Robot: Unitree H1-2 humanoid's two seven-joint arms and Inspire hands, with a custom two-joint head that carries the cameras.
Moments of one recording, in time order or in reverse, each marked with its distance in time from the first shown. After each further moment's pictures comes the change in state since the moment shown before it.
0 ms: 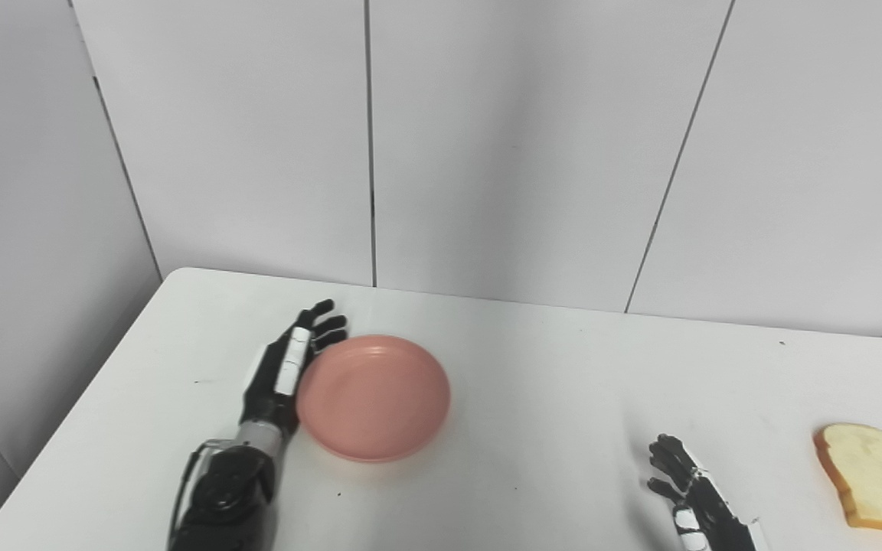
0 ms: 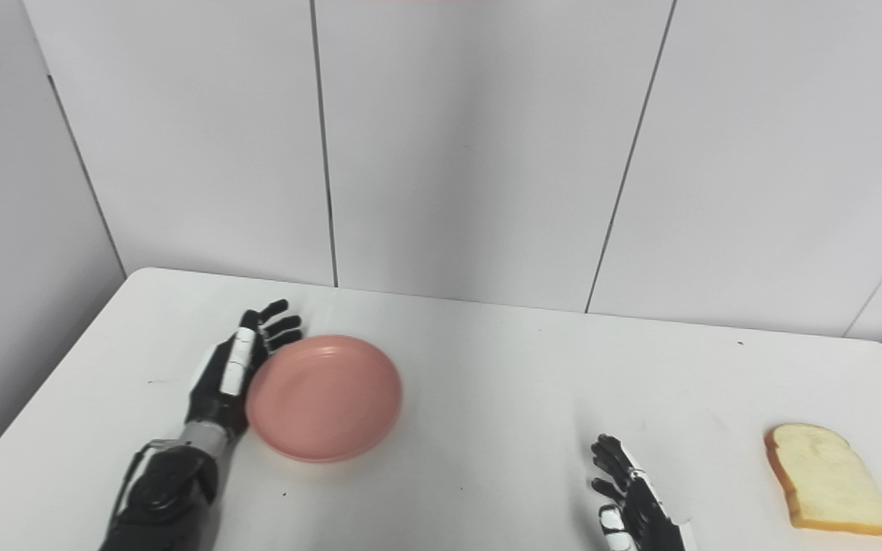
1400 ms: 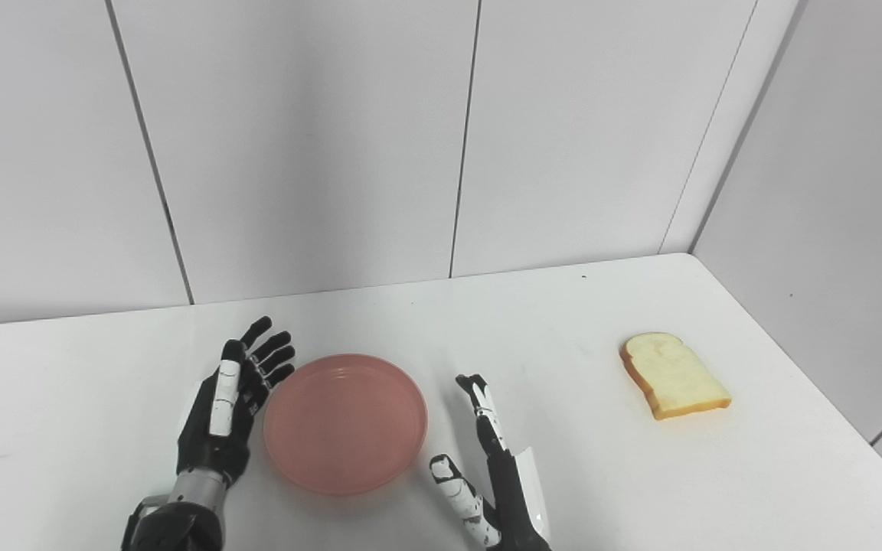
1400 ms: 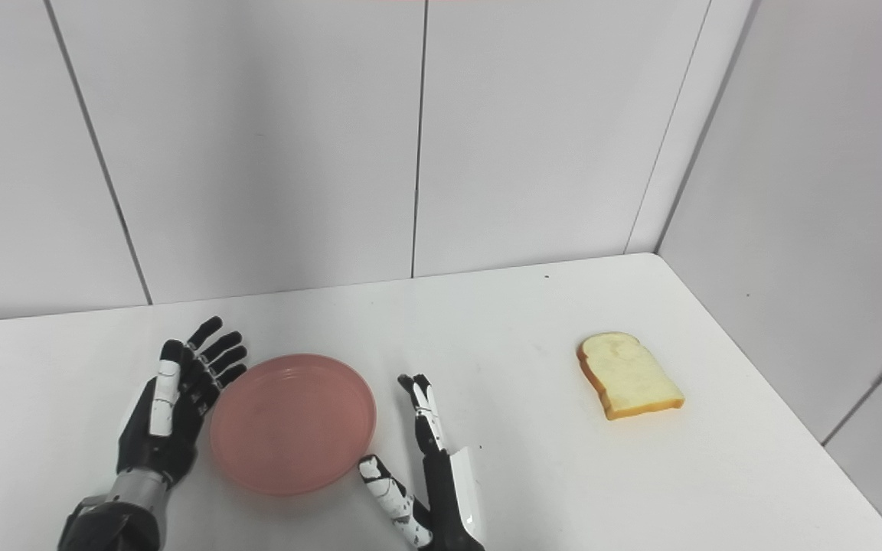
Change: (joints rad) left arm 0.001 -0.127 -0.026 0.019 -0.049 -0.003 -0.130; right arm -0.023 0.221 0.108 0.032 -0.416 0.006 -0.350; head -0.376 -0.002
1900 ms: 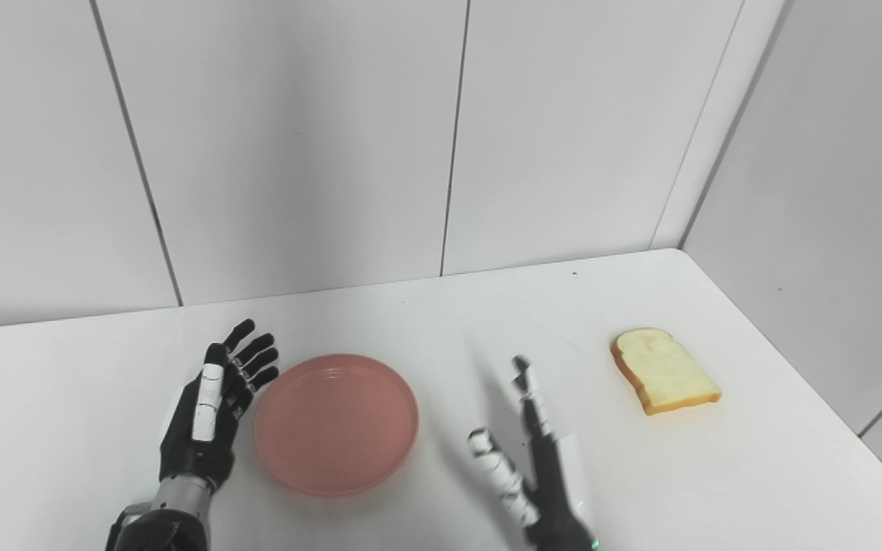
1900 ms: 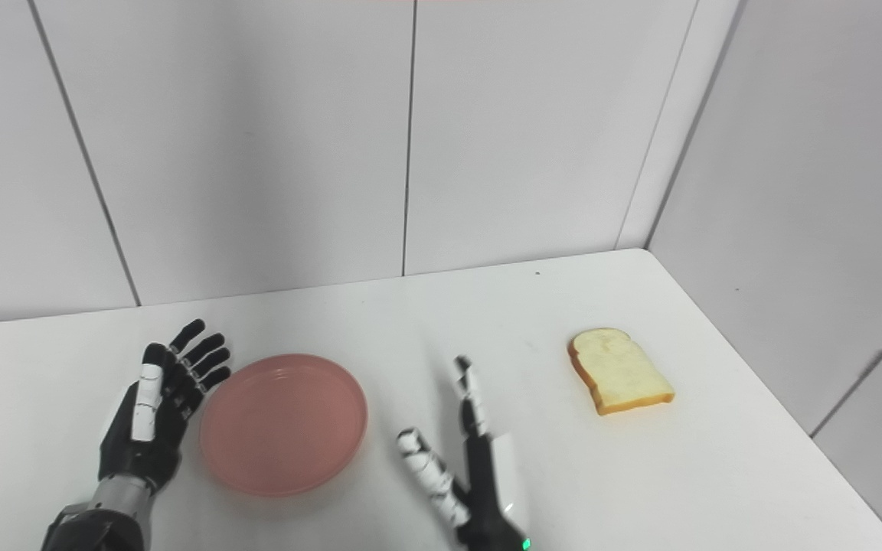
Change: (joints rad) left arm 0.007 0.001 0.002 -0.017 0.000 0.022 0.000; right arm -0.021 -0.053 -0.113 -0.226 -0.101 0.221 0.000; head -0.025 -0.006
